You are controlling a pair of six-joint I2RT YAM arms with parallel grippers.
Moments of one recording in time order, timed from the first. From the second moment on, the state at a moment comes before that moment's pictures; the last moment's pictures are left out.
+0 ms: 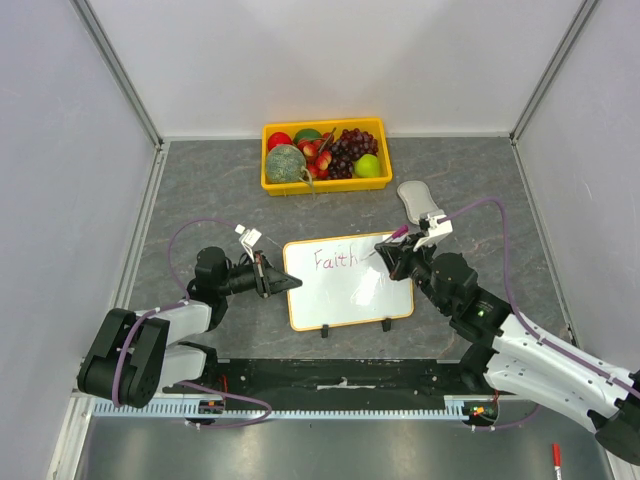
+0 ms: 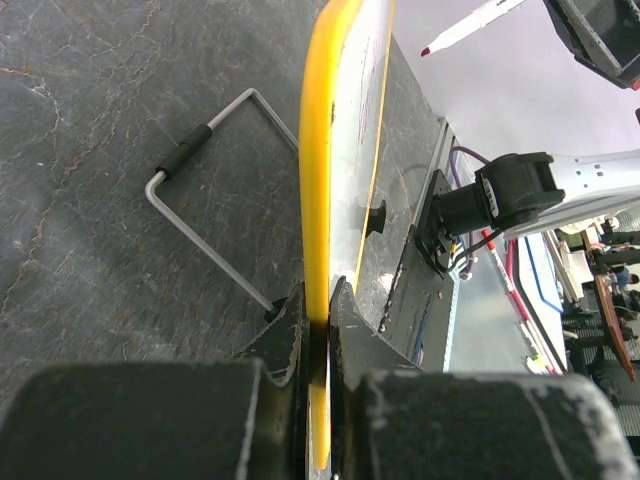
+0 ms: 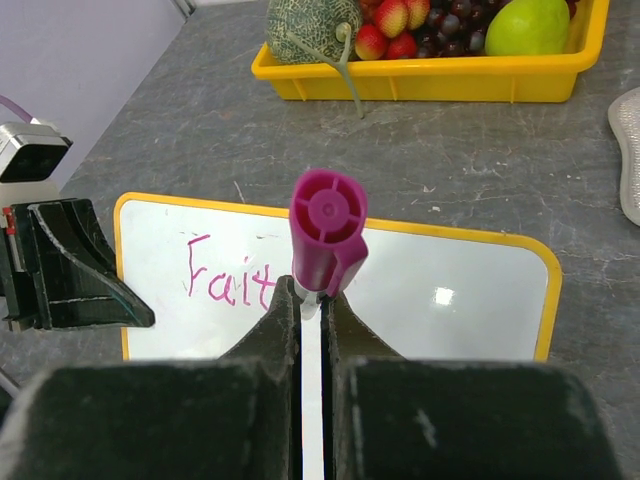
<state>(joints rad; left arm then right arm) -0.24 1.23 0.18 0.78 0.95 -0.63 0.83 0.75 0.51 0.09 0.31 0.42</state>
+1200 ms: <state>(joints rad) -0.24 1.23 0.18 0.78 0.95 -0.63 0.82 0.81 0.49 0.14 0.45 0.38</state>
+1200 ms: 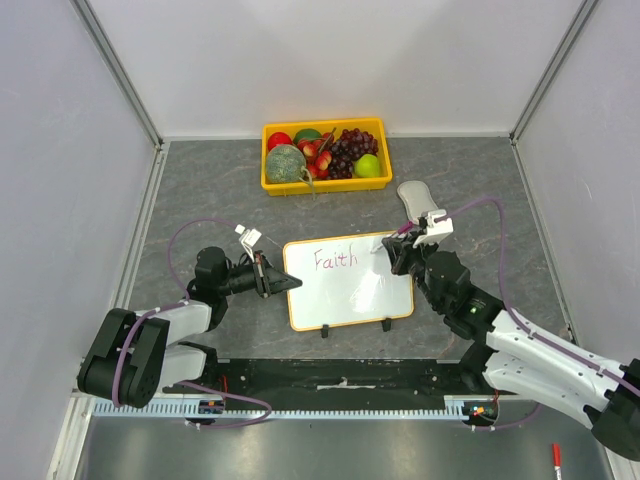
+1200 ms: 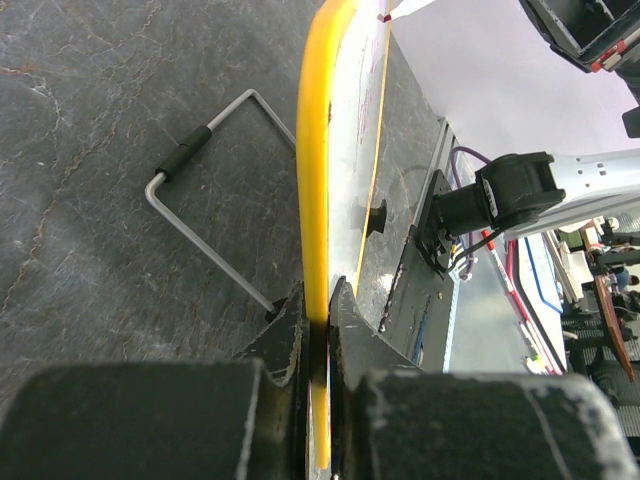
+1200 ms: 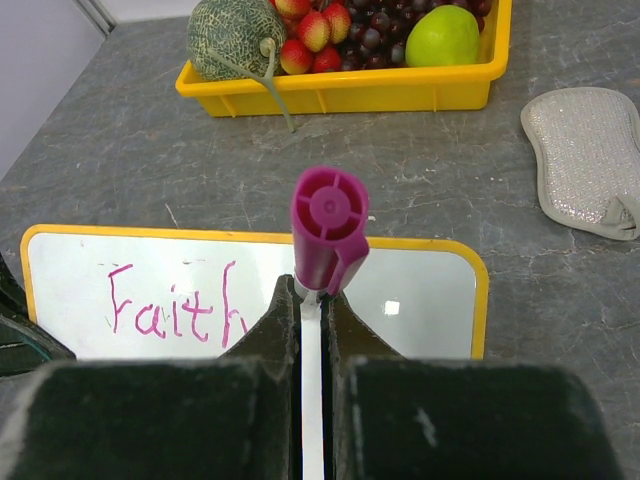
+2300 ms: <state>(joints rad) -0.24 1.23 0.18 0.78 0.95 -0.63 0.81 0.73 0.42 0.15 0.38 0.40</state>
